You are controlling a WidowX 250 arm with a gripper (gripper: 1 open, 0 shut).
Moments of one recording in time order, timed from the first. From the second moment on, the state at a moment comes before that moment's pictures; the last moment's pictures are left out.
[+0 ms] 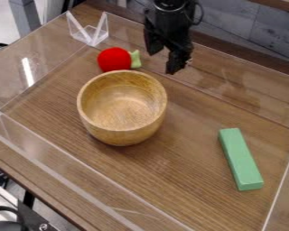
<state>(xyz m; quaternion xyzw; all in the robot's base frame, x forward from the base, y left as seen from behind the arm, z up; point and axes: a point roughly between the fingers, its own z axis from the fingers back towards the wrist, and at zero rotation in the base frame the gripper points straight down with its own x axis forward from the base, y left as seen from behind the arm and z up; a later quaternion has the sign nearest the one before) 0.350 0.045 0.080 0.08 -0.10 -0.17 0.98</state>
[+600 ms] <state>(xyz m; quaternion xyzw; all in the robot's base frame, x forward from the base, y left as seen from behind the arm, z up) 0.342 0.073 0.067 0.08 -0.07 -0.14 0.98</state>
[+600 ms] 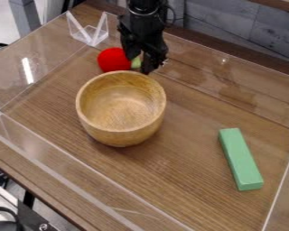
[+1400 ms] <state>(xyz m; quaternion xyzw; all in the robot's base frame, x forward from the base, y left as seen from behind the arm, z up) 0.346 0.019 0.094 0.07 -0.08 -0.05 0.99</state>
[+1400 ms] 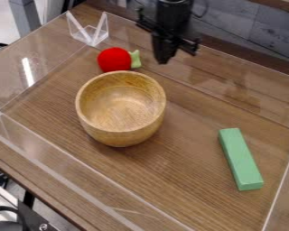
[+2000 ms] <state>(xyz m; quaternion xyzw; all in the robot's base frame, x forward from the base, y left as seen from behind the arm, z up) 0.348 0.065 0.103 0.08 -0.08 -0.01 0.99</state>
